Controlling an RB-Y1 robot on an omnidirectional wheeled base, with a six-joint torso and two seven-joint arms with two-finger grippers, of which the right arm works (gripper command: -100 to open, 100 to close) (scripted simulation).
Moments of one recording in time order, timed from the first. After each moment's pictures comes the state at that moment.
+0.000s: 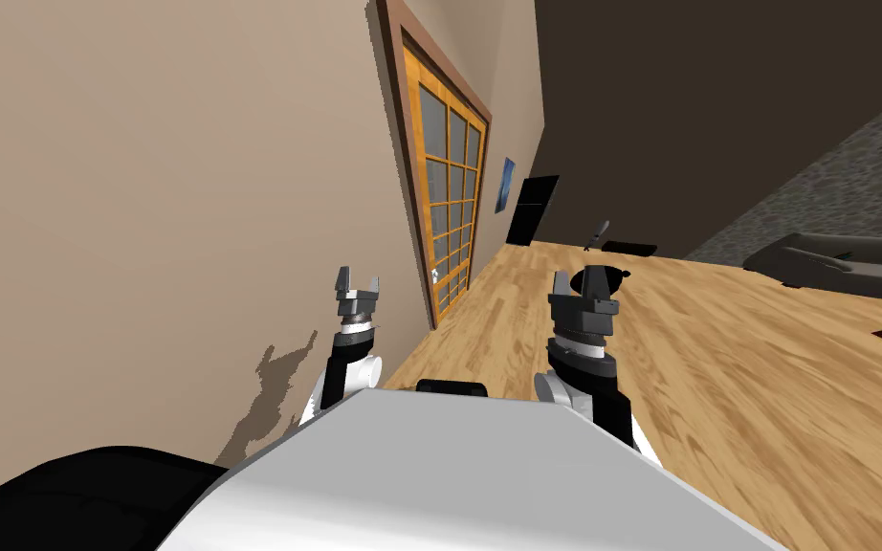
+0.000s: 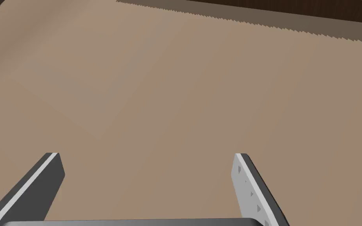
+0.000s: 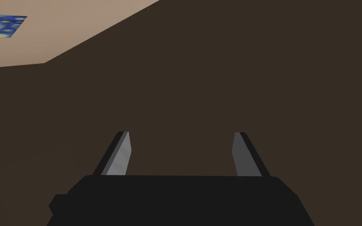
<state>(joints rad) 0.55 -0.03 0.02 -2.35 -0.02 -0.61 0.14</state>
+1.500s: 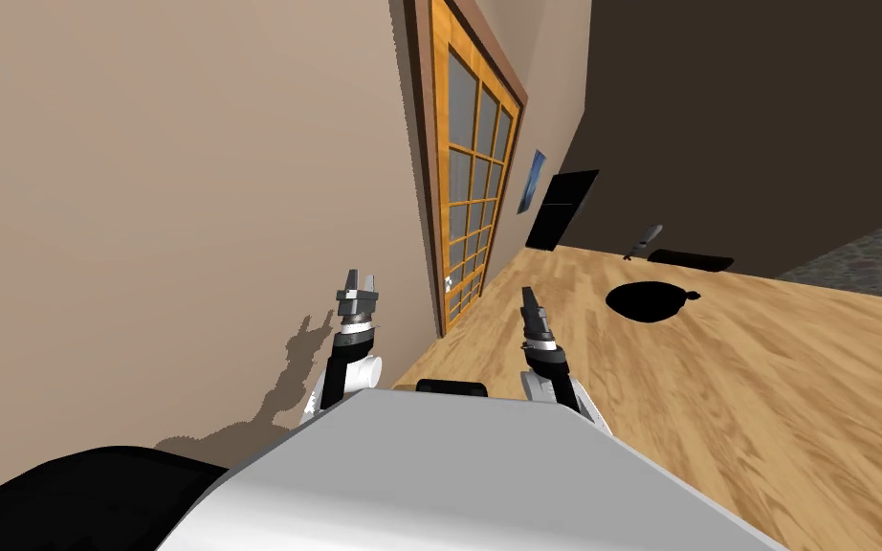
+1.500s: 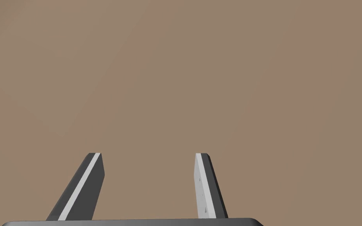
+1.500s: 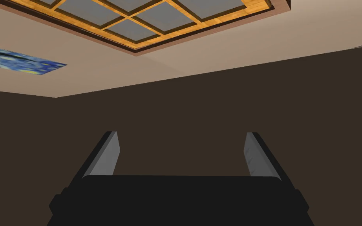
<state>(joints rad) 0.43 -0.10 0.03 -1.97 0.10 -0.72 0.35</state>
